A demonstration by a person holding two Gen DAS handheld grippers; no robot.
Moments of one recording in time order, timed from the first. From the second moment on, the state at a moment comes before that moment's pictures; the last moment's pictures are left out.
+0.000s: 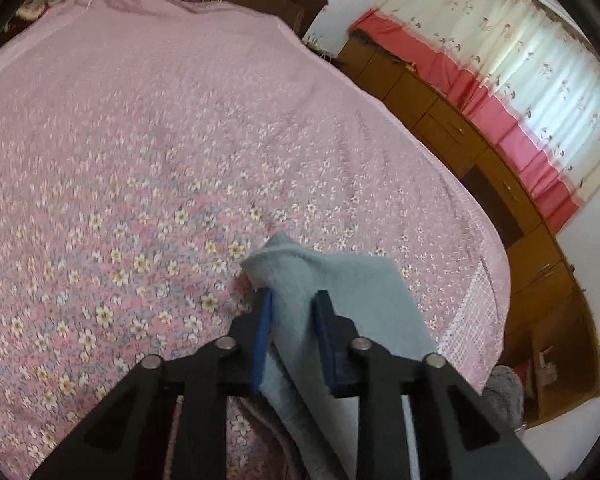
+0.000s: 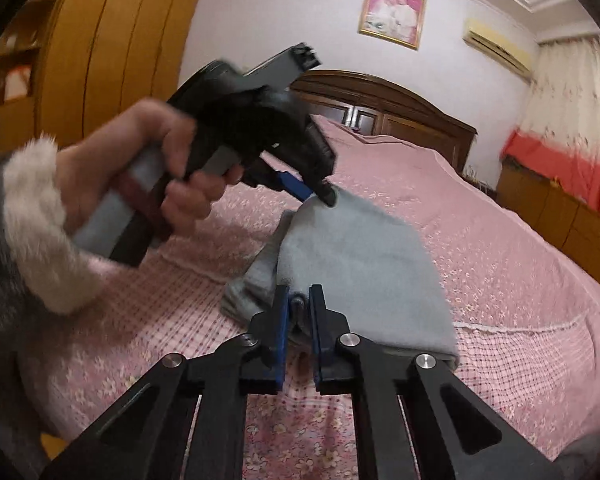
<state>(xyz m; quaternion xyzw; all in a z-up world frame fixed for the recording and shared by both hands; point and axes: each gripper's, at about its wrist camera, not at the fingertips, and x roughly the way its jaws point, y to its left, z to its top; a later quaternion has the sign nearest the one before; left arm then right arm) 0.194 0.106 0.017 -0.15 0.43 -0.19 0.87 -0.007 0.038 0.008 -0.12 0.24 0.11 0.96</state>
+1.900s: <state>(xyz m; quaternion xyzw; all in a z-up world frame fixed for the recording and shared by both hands) 0.078 0.019 -0.001 -0.04 0.42 -0.11 0.90 0.069 -0.149 -0.013 0.31 0.39 0.14 0.85</state>
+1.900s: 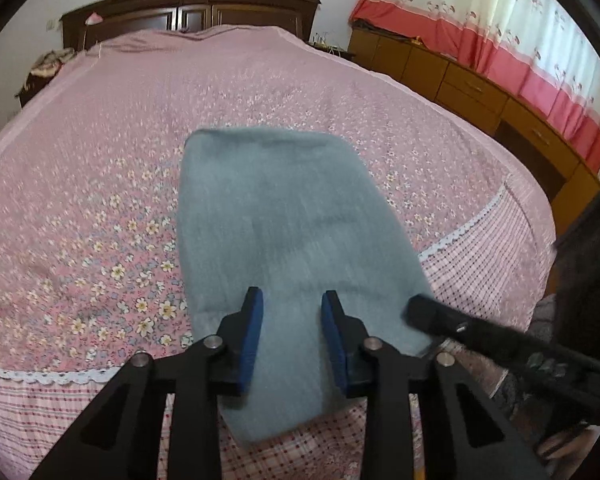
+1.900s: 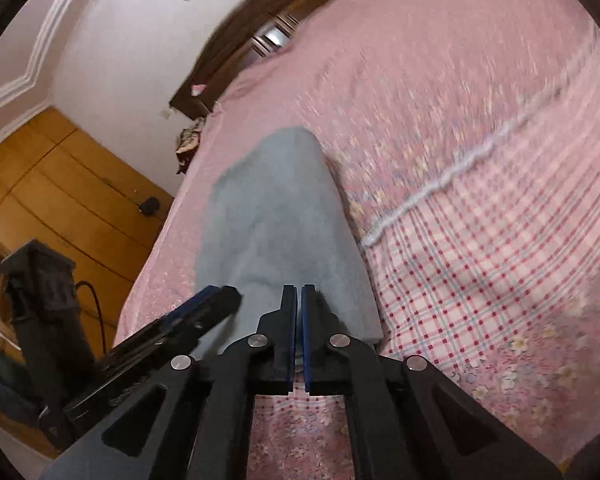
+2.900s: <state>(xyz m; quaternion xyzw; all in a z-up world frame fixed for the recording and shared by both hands) -0.065 0.051 -0.008 -0.04 0.29 -0.06 0.95 -0.040 -0.137 0.017 0.04 0.32 0.11 0.94</state>
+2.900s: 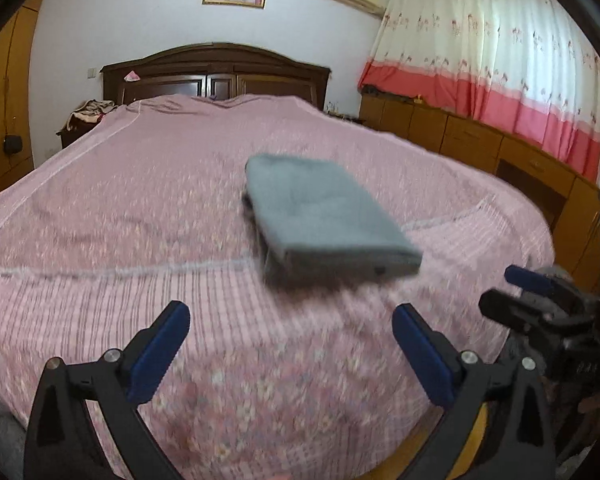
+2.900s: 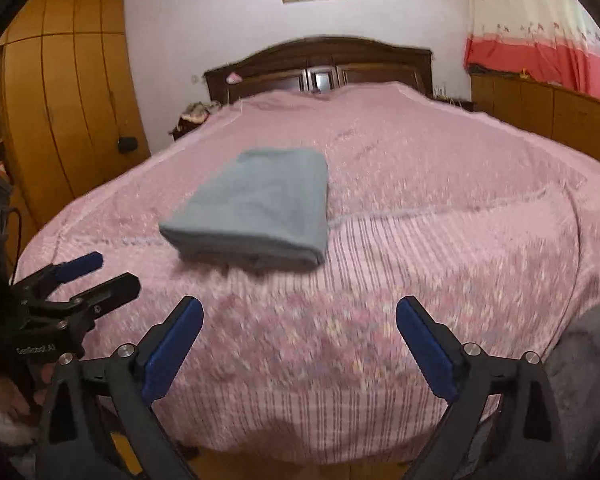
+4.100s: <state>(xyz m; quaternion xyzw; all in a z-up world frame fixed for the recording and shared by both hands) -0.067 0.057 -0.006 -0.04 0.27 -0.06 0.96 -0.037 -0.127 0.008 0.02 0.32 0.11 0.94</state>
